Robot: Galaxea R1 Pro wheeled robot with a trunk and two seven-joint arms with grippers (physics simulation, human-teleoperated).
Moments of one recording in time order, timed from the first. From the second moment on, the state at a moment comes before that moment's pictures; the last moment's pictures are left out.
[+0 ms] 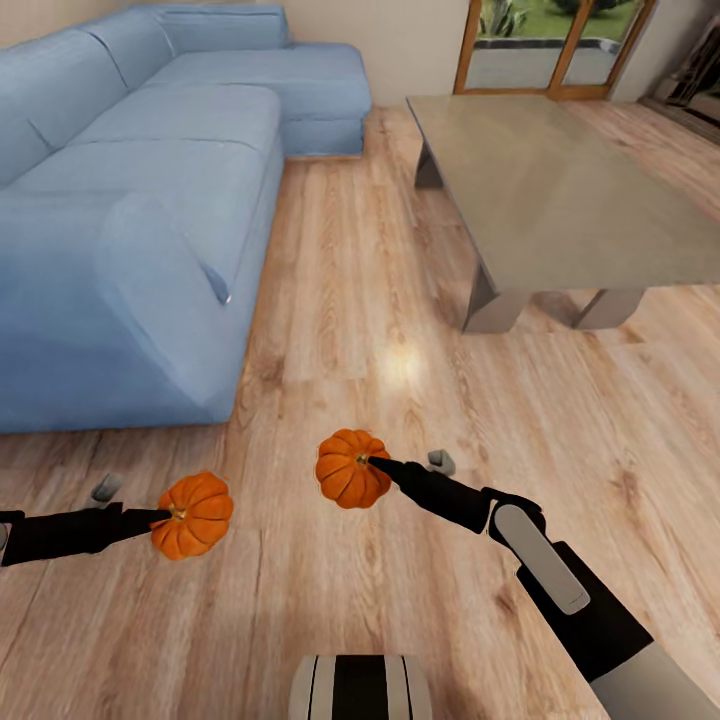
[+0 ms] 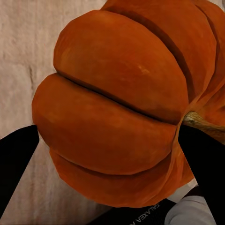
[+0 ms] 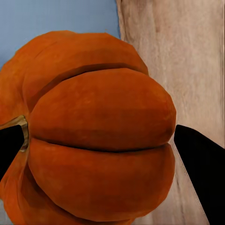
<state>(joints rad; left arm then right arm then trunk) -0.49 0.72 -0.10 -1.09 0.84 0.99 -0.79 -0.56 -0.19 0.42 -1.35 -1.29 0.59 0.04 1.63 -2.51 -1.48</state>
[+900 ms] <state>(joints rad) -0.49 0.72 -0.10 -1.09 0.84 0.99 -0.79 -0.56 -0.19 0.42 -1.35 -1.29 0.59 0.04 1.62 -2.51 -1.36</state>
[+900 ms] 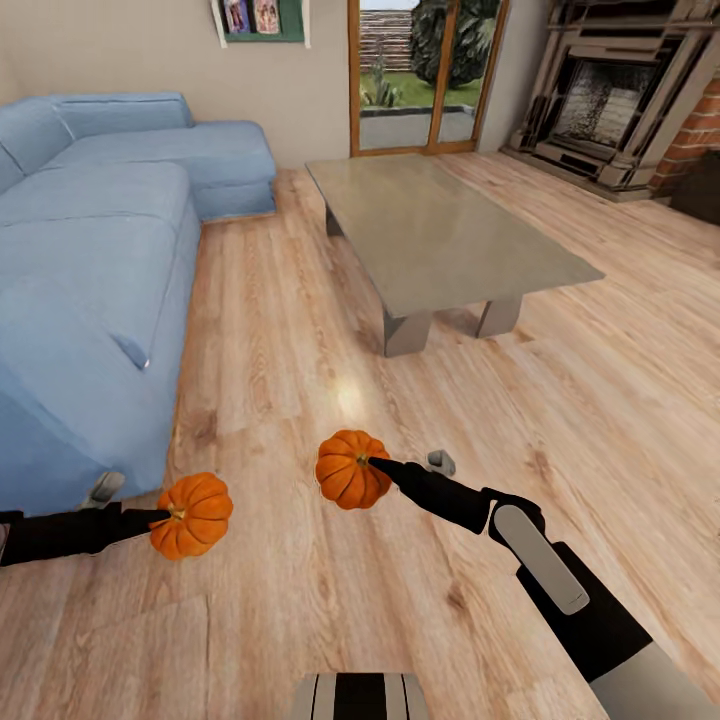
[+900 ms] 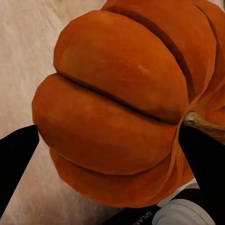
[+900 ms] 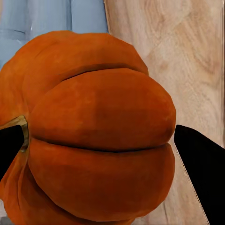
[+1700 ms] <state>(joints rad) -0.49 0.72 -0.10 -1.09 0.84 0.99 -0.79 -0.56 -0.19 0.42 -1.35 -1.29 0.59 0.04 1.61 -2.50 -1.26</state>
